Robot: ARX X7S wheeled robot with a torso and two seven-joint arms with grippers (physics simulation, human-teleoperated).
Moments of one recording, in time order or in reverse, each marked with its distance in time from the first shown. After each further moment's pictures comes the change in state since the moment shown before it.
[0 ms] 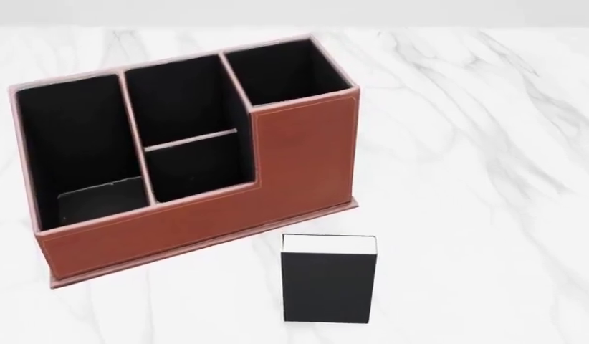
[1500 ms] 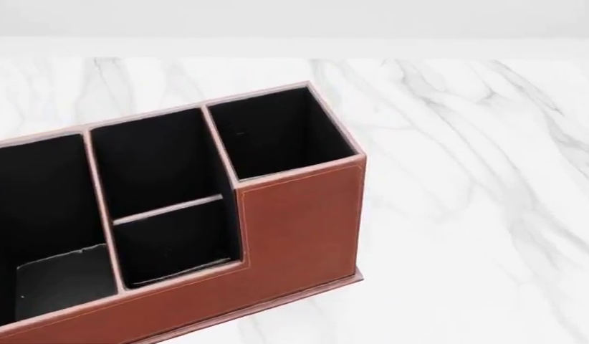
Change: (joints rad) left arm -0.005 -0.025 0.021 0.002 0.004 -0.004 -0.038; right arm 0.011 0.018 -0.022 0.015 -0.009 -0.008 0.037
